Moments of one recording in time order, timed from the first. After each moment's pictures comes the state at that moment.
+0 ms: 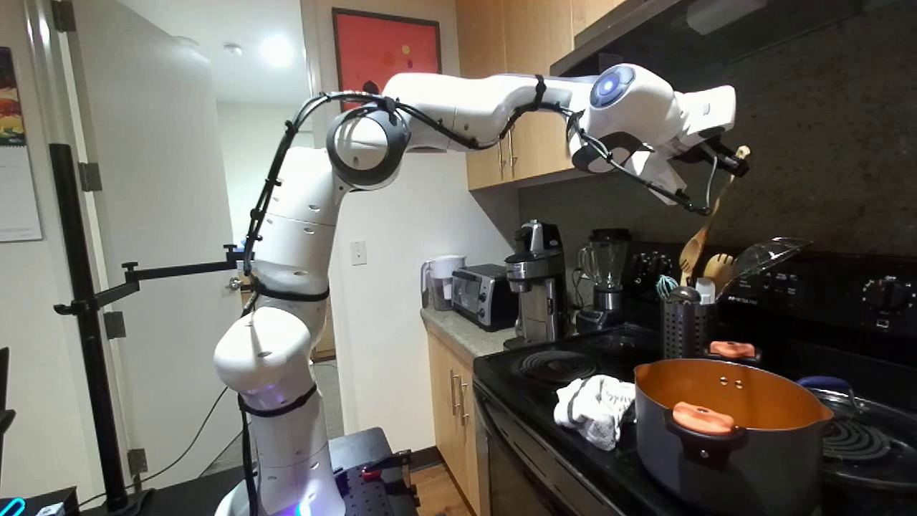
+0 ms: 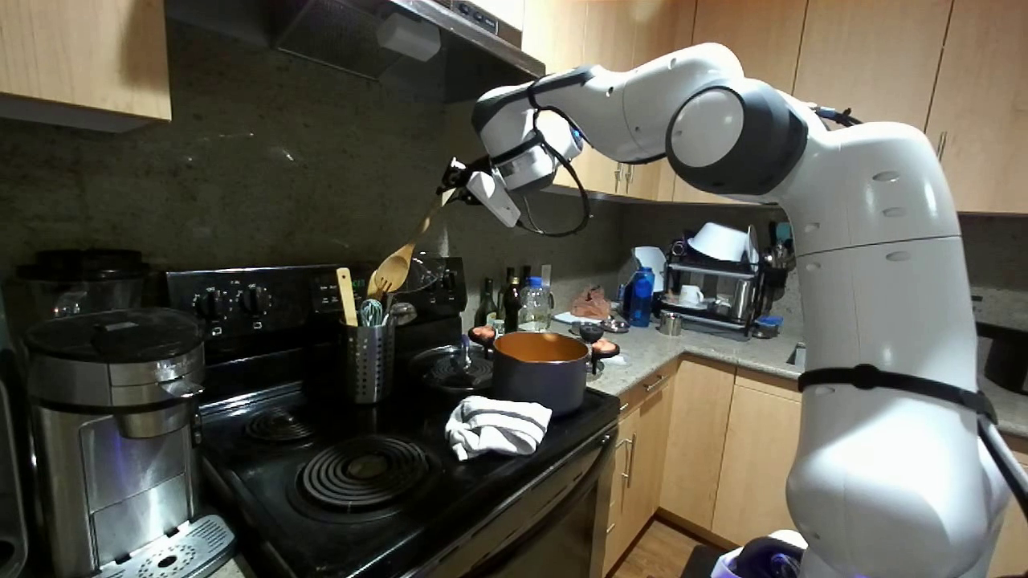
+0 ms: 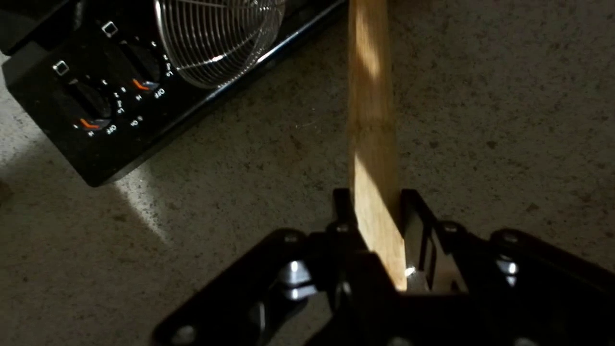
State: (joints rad) arm -0.33 0.27 0.05 -1.49 1.01 2.83 -0.51
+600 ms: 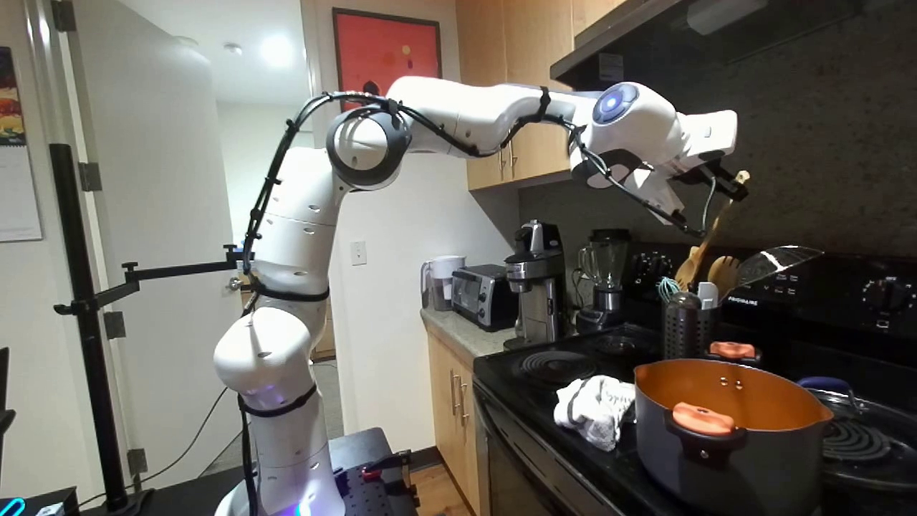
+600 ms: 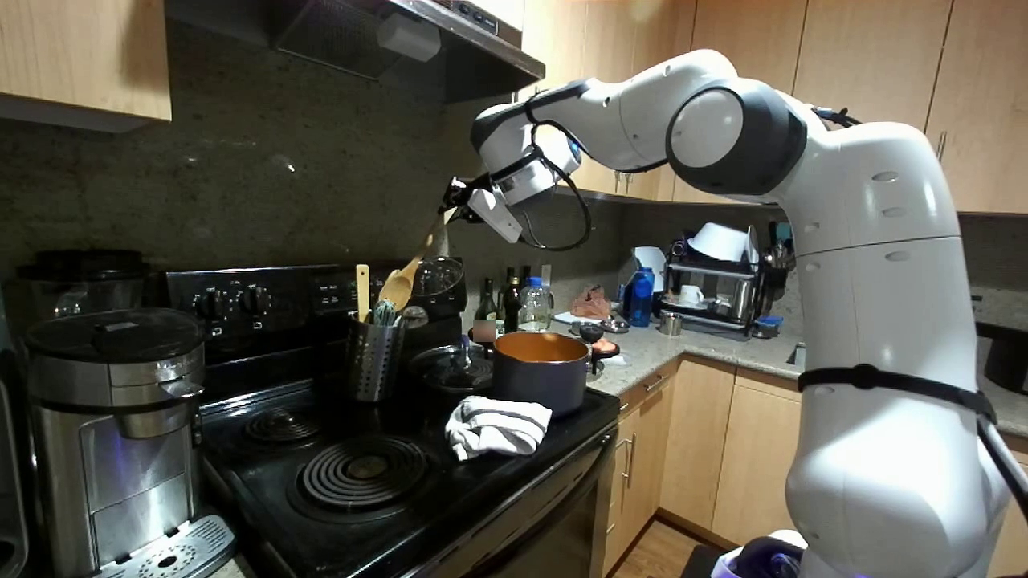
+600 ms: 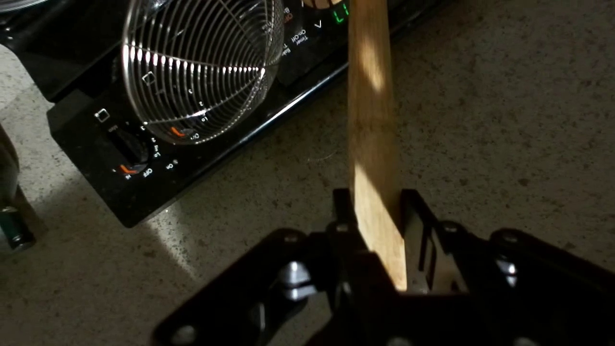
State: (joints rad) arm -0.34 0.27 0.05 -1.56 1.01 2.84 -0.51
